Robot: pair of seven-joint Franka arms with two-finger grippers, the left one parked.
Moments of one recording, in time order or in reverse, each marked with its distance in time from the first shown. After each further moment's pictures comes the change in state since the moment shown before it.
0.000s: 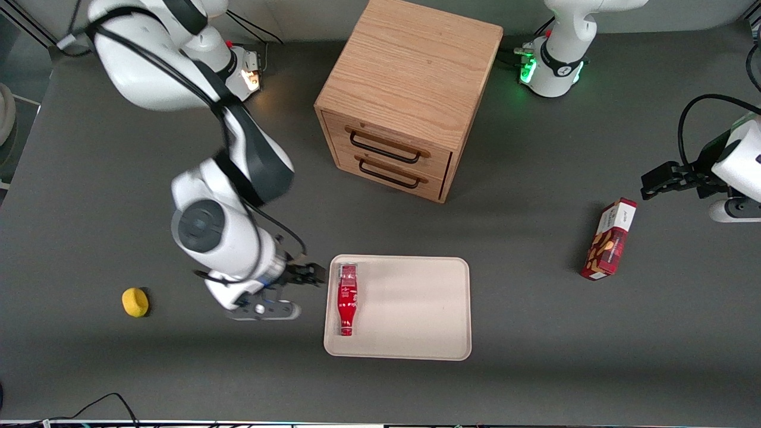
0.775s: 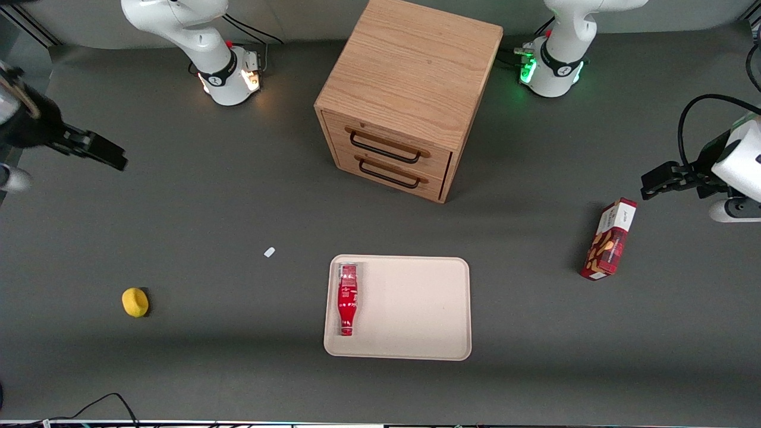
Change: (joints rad) arm -0.030 -0.551 -0.354 -0.160 0.094 -0.525 -0.053
